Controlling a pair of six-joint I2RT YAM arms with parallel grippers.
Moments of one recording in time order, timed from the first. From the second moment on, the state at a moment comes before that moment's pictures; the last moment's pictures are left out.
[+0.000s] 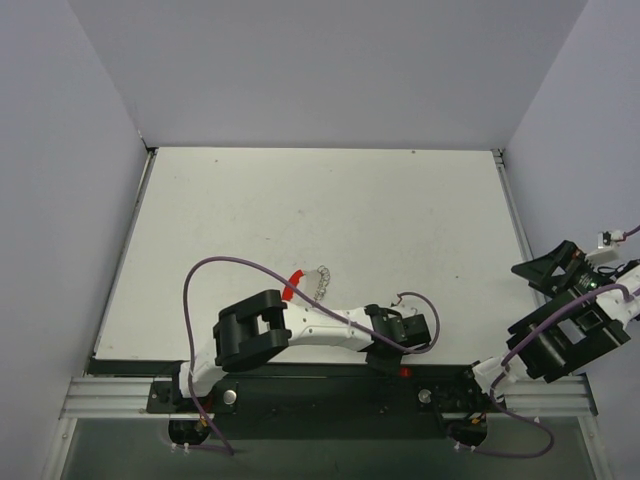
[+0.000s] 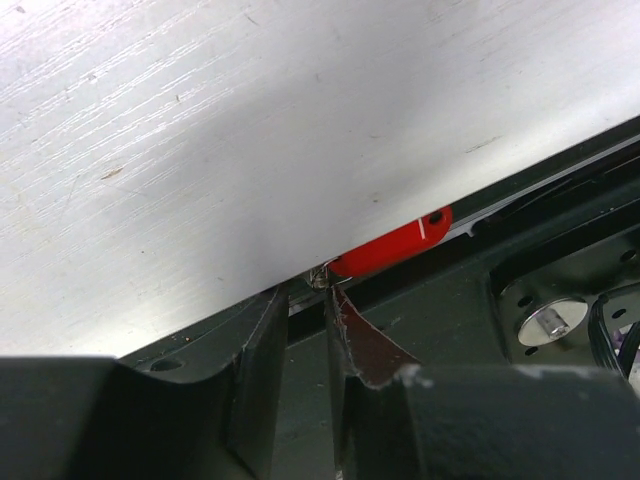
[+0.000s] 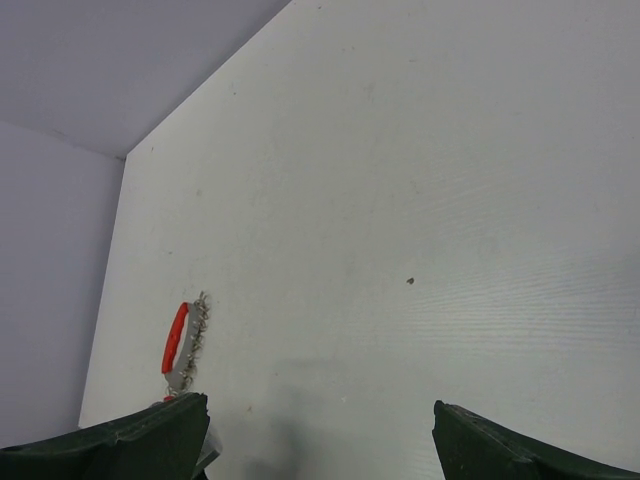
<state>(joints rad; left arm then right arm) -1.40 2.14 1.57 -0.69 -0.06 -0.99 -1.11 1.52 1.21 -1.40 -1.04 -0.85</state>
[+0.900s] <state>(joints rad) -1.38 2.19 1.63 -0.71 0.00 -0.99 -1.13 1.61 1.24 -1.54 -1.09 -1.22</state>
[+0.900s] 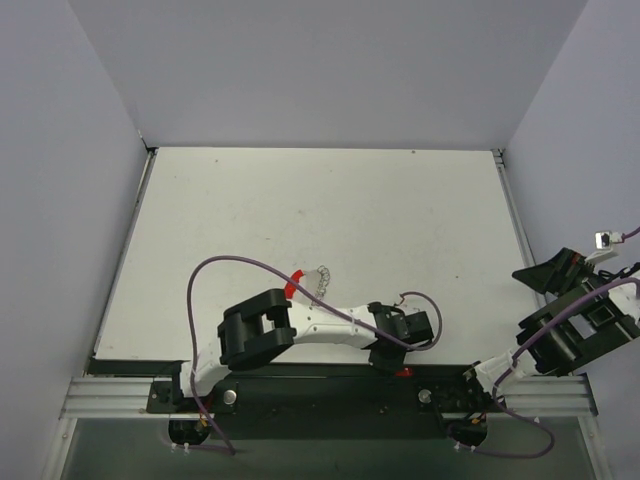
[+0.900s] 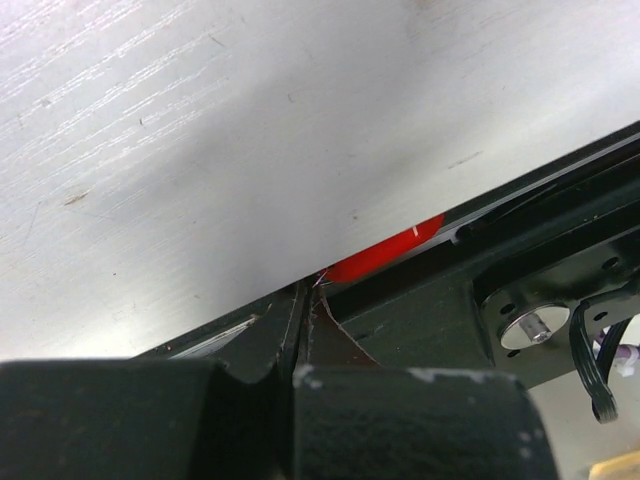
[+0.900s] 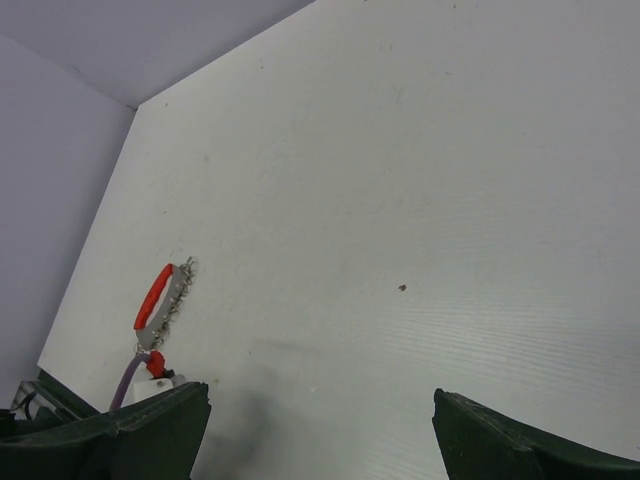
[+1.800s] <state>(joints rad) -1.26 1.68 1.27 -0.39 -0.29 -0.89 -0.91 1.18 1.12 -1.55 -1.08 -1.28</state>
